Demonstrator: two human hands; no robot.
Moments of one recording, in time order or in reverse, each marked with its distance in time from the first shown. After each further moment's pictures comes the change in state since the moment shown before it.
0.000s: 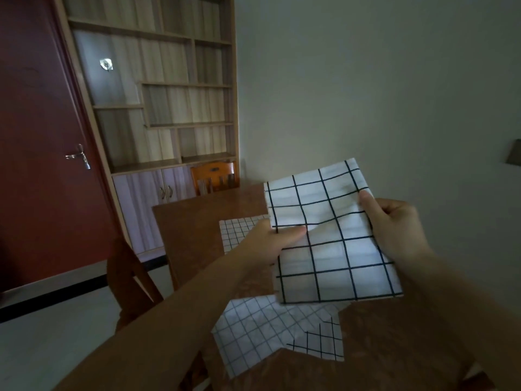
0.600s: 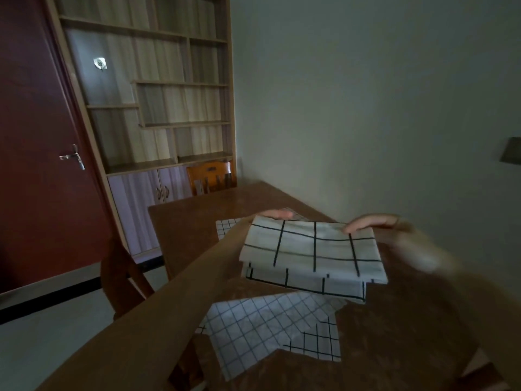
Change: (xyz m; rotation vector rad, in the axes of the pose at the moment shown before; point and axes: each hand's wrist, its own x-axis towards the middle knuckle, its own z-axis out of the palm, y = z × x) left_hand 0.018 -0.017 -0.023 -0.361 0.047 -0.063; right_hand 0.004 0.013 -0.032 0.308 -0.648 0.058
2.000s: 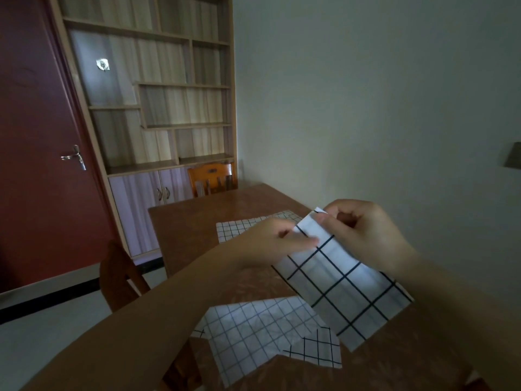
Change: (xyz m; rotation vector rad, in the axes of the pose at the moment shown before) left_hand -0.010 0.030 0.030 0.719 -0.265 0.170; right_hand 0.028 -0.014 0.045 -0.458 0.244 -0.263
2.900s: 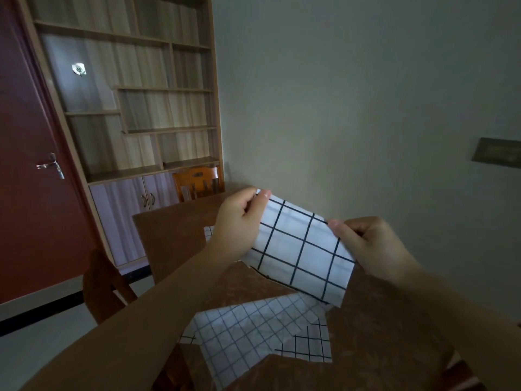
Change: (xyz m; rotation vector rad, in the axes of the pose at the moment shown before) left_hand 0.009 -0.006 -0.004 -0.046 0.658 0.293; right_hand -0.033 0.016 -0.021 -0.134 0.078 0.155
